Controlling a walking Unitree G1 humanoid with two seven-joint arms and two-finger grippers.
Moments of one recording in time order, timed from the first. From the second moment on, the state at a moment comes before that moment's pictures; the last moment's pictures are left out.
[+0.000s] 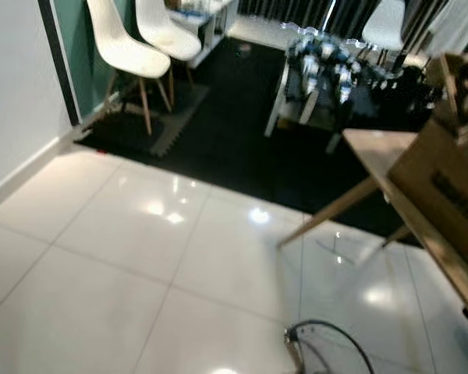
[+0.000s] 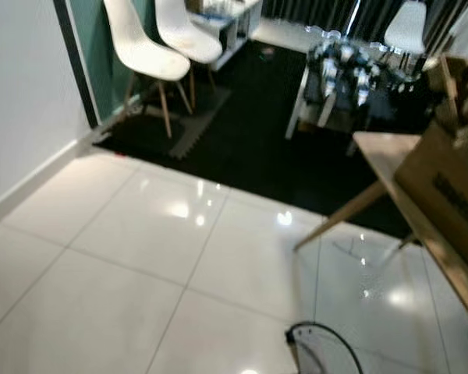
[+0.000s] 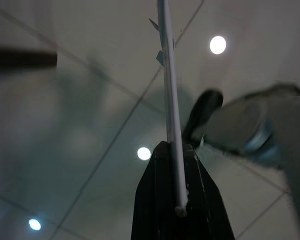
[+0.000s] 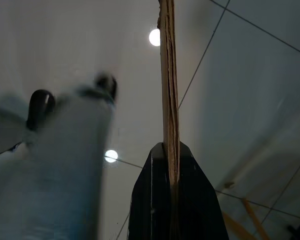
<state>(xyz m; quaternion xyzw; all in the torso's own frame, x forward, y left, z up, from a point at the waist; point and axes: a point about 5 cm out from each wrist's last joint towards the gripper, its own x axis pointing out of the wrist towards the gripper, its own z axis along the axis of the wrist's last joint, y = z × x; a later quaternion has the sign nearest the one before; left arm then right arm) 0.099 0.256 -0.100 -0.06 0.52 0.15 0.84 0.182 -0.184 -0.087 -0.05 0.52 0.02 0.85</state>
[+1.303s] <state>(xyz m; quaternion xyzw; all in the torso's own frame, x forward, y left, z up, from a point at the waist) 0.108 0.251 -0.098 -0.06 0.50 0.15 0.85 0.186 -0.193 -0.084 -0.06 0.52 0.02 0.85</state>
